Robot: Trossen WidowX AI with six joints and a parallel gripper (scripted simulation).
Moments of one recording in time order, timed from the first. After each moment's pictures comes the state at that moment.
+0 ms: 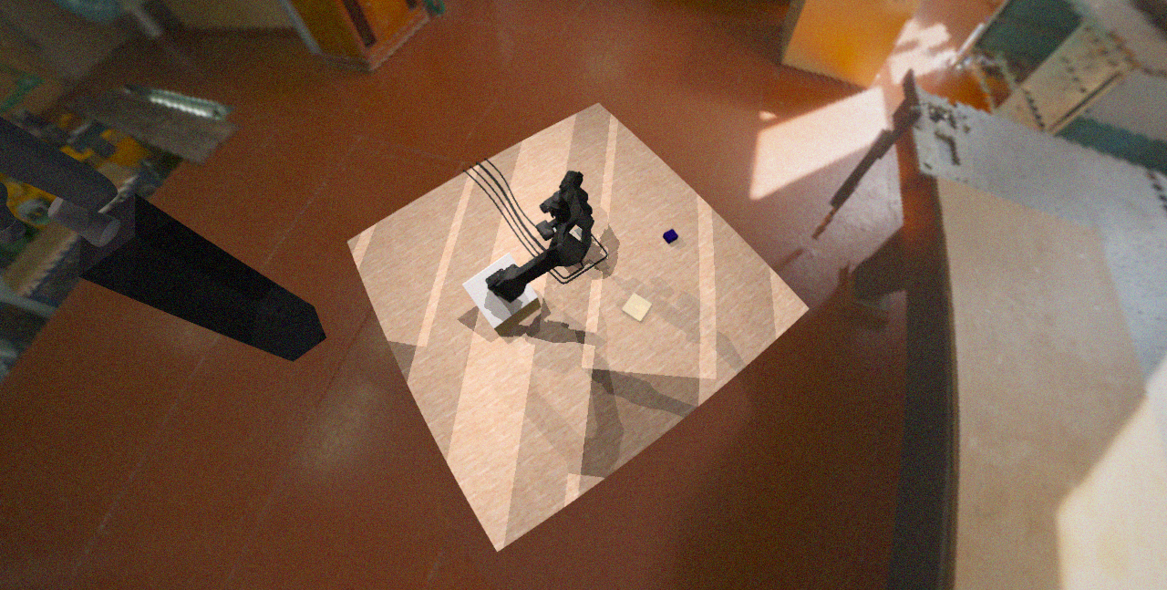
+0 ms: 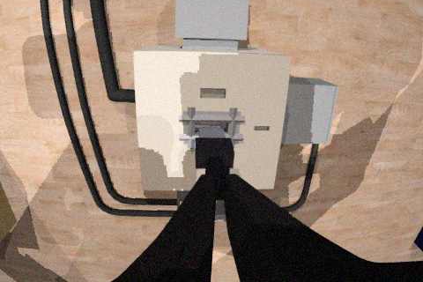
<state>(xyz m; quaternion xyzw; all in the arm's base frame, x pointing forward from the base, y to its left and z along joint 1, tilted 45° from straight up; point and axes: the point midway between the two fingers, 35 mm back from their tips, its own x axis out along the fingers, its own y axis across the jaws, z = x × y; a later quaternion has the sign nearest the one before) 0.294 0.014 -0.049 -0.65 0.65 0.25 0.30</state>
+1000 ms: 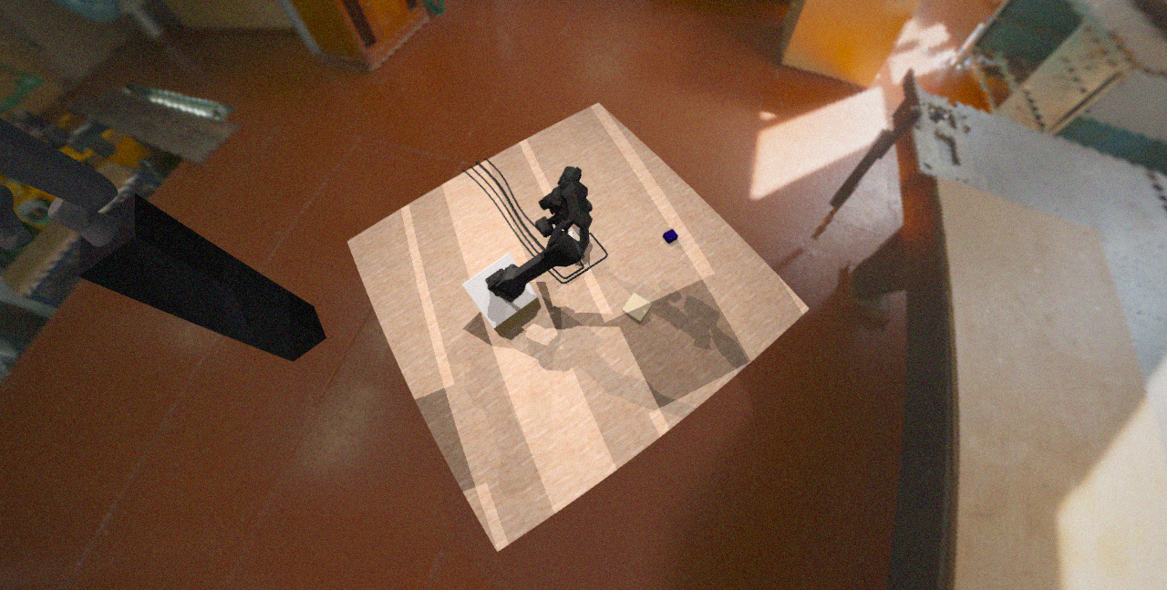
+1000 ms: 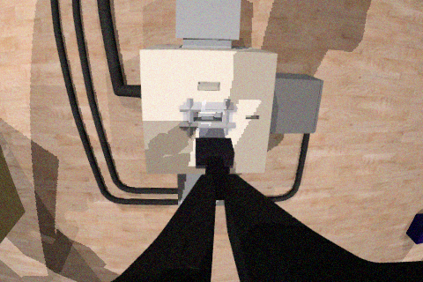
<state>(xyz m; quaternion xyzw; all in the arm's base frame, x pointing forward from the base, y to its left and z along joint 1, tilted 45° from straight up) 0.294 0.027 -0.035 -0.65 0.65 0.25 0.30</state>
